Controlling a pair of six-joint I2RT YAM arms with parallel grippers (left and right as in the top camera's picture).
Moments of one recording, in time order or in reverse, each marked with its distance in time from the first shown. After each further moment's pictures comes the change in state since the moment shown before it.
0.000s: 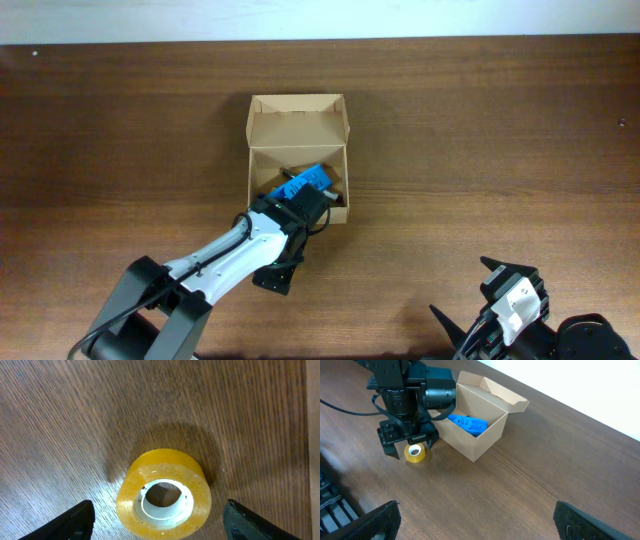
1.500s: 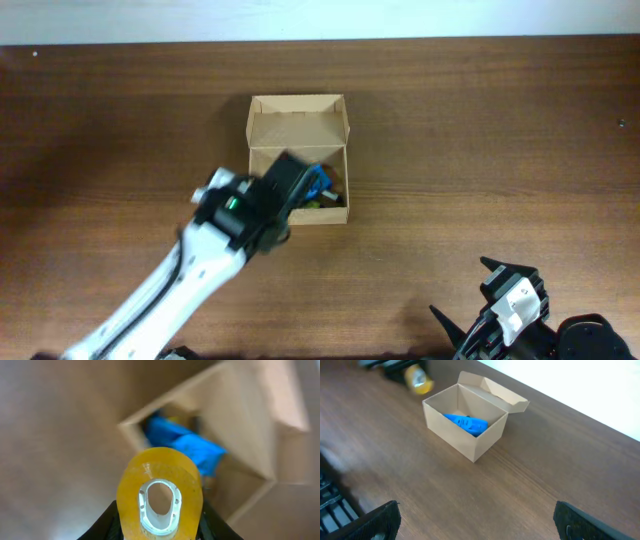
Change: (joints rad) left arm 0.004 -0.281 0.337 -0.264 -0.270 0.222; right arm 0.000 0.000 0.000 -0.001 0.000 0.000
